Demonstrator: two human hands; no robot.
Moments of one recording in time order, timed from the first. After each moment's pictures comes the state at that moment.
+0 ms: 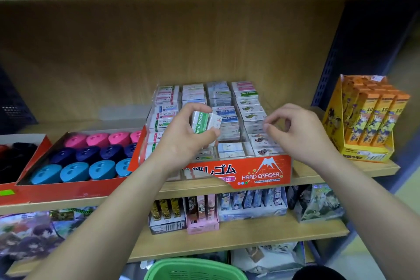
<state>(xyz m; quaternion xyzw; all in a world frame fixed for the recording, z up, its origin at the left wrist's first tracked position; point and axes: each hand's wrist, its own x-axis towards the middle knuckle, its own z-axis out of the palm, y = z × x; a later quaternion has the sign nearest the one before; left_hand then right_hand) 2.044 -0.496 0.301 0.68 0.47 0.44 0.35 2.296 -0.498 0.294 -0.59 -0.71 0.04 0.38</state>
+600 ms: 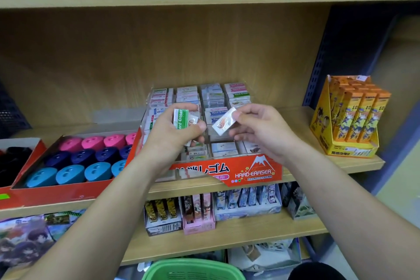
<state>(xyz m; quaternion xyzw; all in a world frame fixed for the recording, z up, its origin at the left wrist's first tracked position) 2.038 -0.494 0.302 0.60 0.43 0.50 0.45 2.250 -0.497 0.308 -0.46 -0.54 0.49 0.51</state>
